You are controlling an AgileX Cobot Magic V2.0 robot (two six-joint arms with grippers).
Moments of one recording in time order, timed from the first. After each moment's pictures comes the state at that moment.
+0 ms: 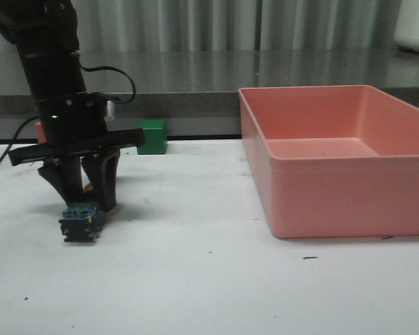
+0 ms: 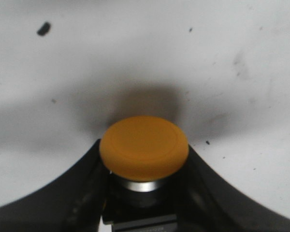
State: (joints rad) left arm -0.29 2.17 -1.68 -0.24 1.21 -0.09; right arm 0.08 0.11 -0.30 -0.02 0.34 0.07
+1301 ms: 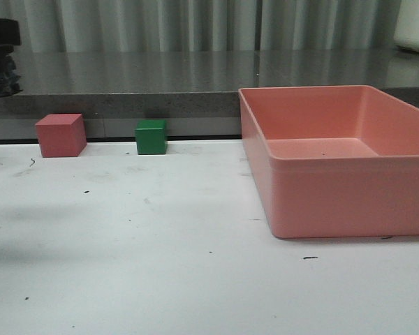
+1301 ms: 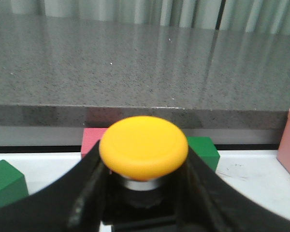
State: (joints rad) left arm -0.29 1.39 -0.48 -0.21 -0.74 0.04; right arm 0.08 0.11 -0.30 -0.02 0.34 0.07
